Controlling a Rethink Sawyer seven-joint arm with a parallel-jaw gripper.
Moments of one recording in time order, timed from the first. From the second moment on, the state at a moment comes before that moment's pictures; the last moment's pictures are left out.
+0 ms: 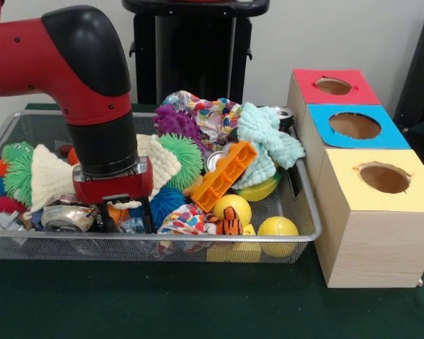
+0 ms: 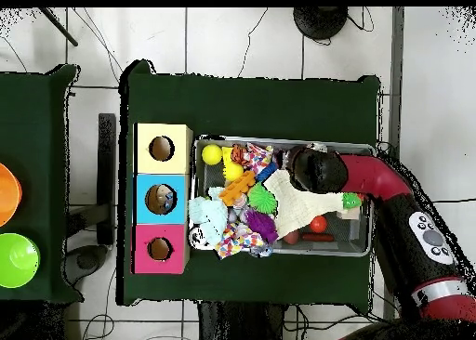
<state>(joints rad) -0.83 -0.34 0.59 1.42 -0.64 0.59 1.60</state>
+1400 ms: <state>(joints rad) -0.83 -0.39 0.60 1.46 -0.67 0.59 1.60</state>
